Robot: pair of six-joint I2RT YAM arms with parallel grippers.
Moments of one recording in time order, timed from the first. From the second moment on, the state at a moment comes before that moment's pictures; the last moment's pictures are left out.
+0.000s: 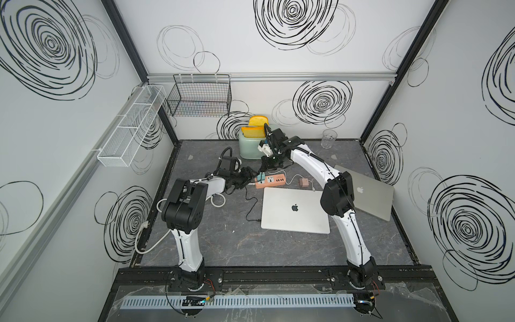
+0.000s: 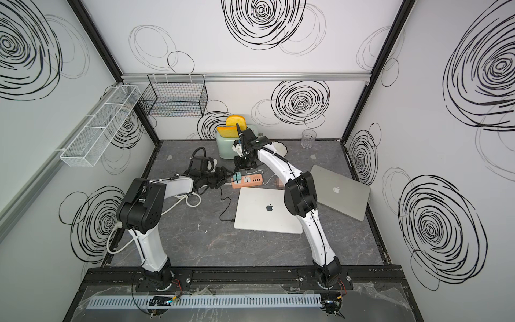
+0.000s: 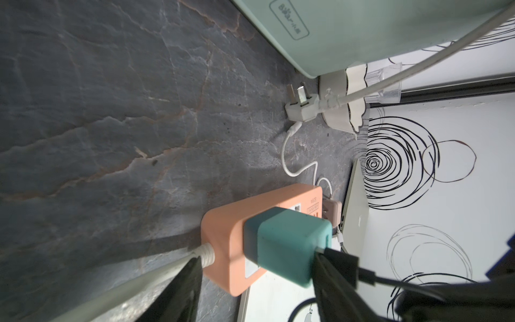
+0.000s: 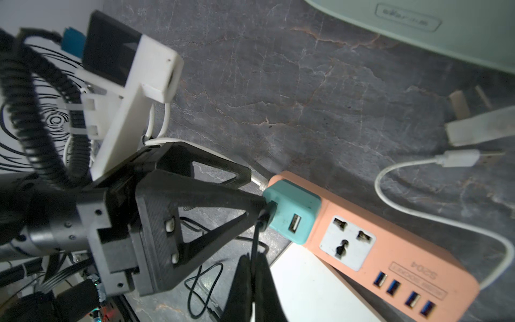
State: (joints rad) left arm -0.23 1.93 1.07 0.10 0.54 -0.84; right arm 0.60 2.37 2.32 -1.05 -0.41 0.22
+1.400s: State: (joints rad) left arm -0.25 1.94 1.14 -0.01 0.53 -0.79; right arm 0.31 2.07 1.76 -0.86 -0.37 0.30
